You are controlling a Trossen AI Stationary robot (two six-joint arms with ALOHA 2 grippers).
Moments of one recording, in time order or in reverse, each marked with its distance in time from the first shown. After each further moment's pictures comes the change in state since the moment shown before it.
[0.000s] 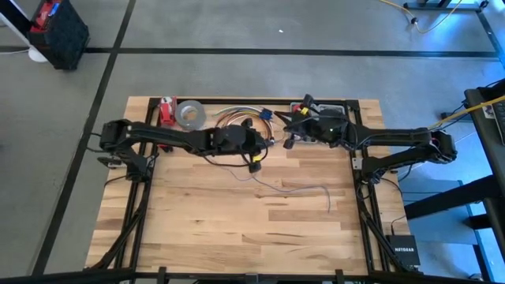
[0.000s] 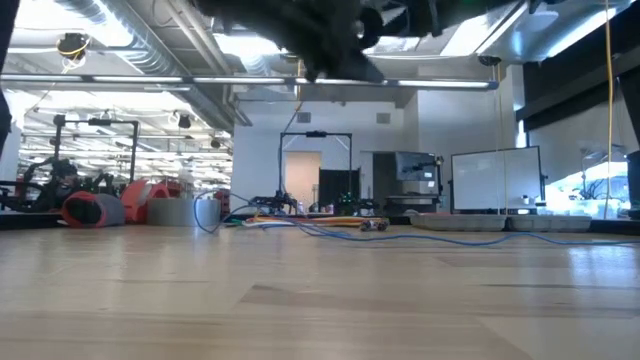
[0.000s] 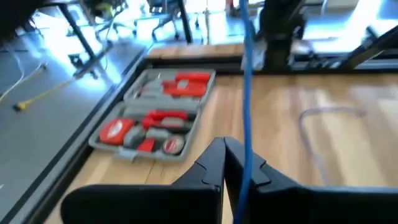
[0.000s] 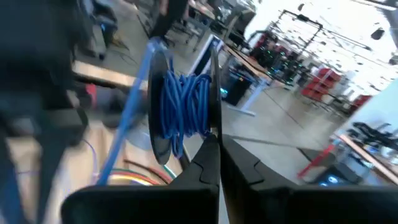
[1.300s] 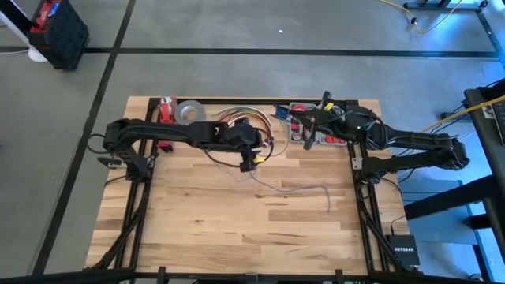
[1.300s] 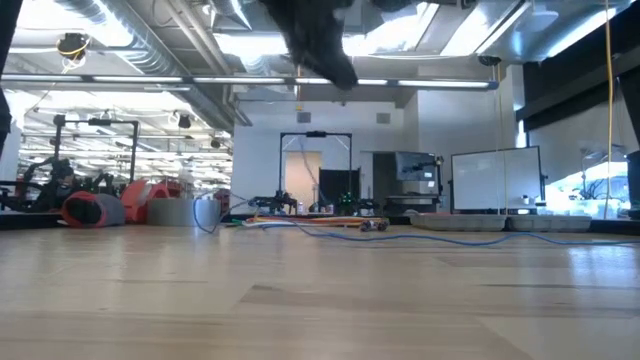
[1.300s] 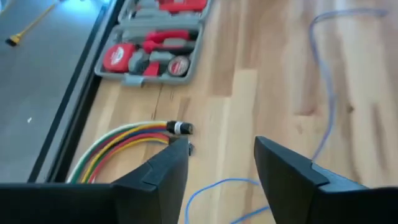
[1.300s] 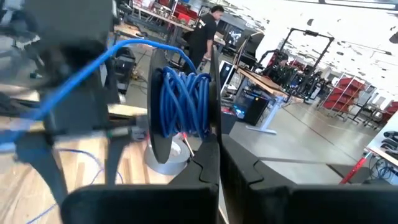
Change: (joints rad) left arm -0.033 0.014 0.303 -0.677 -0.048 -0.007; right arm -0.001 -0.222 0.000 -0.146 -0.088 0.089
